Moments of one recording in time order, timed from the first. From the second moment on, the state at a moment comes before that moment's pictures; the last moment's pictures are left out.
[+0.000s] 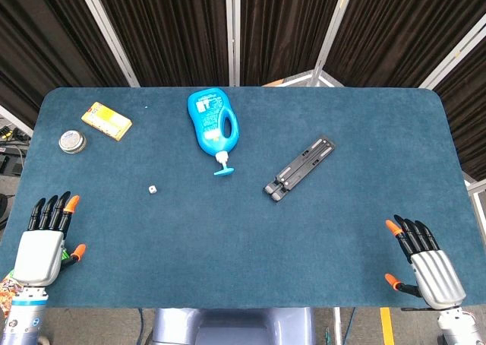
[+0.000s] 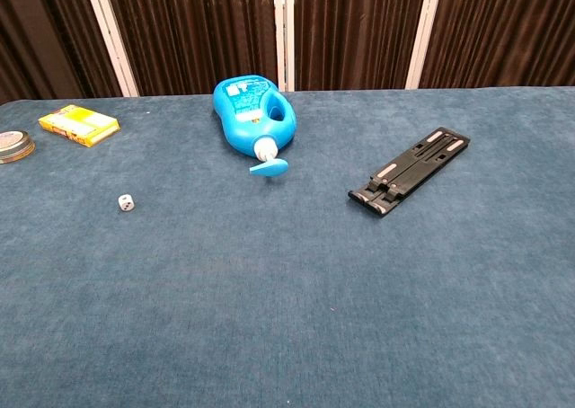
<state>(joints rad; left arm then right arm) -0.06 -1.30 -0.04 -1.73 1.56 1.55 0.43 0.06 -1.14 -0.06 -1.55 -1.71 1.53 0.10</state>
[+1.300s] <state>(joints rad) -0.56 -1.35 -0.07 -1.21 1.69 1.02 0.33 0.07 -1.16 -0.02 -1.51 -1.62 1.49 0.11</state>
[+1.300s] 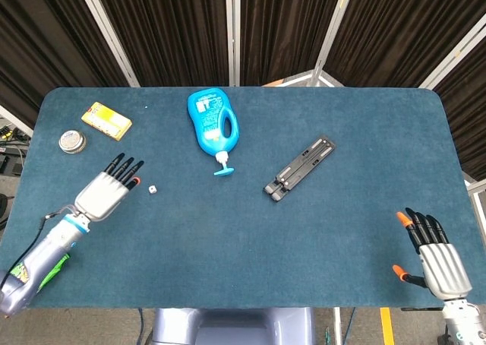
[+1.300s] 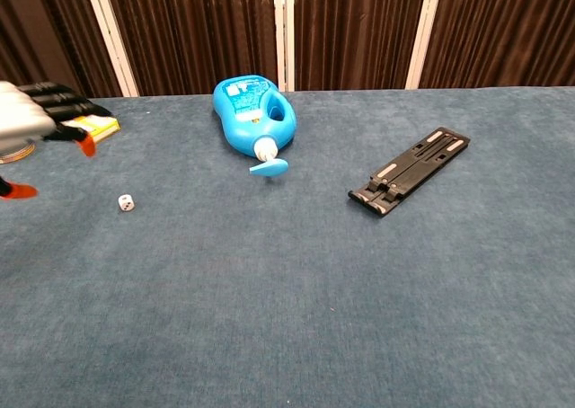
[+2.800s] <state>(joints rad) -0.75 -1.66 -0.04 -0.85 1.55 0.84 0.30 0.07 -1.16 0.01 -1.48 -1.59 1.49 0.15</state>
